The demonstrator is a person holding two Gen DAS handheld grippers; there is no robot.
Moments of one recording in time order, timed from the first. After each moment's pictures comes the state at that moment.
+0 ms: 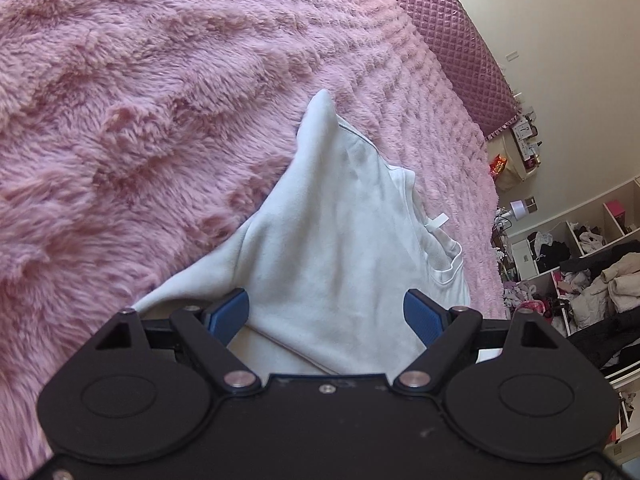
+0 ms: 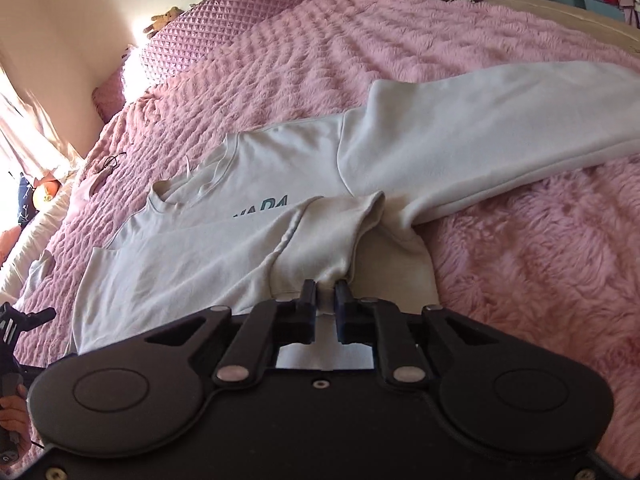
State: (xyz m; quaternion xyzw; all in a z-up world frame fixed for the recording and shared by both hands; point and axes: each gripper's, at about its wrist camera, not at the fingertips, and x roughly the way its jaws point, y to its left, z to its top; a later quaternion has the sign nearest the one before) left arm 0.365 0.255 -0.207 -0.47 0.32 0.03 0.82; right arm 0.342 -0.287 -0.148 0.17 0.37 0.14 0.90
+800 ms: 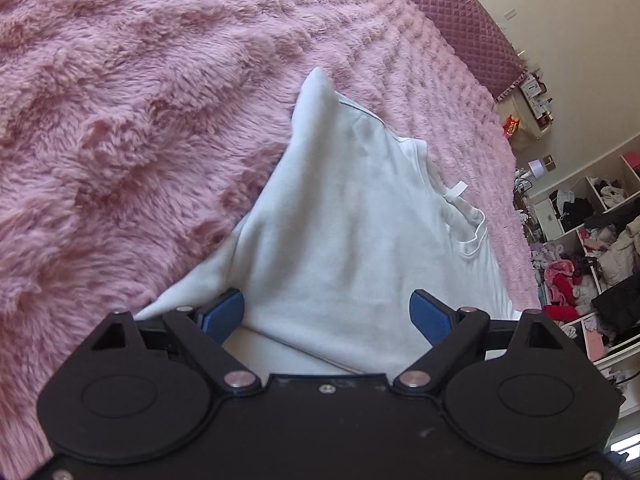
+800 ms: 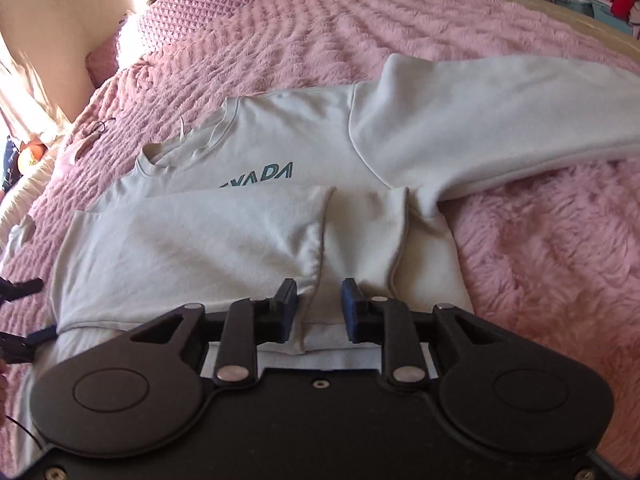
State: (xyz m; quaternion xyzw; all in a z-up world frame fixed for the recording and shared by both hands) left arm 0.391 0.244 -0.210 -0.41 0.36 0.03 0.84; right arm 0.347 -0.270 -0.158 0.14 0.41 0.13 0.89
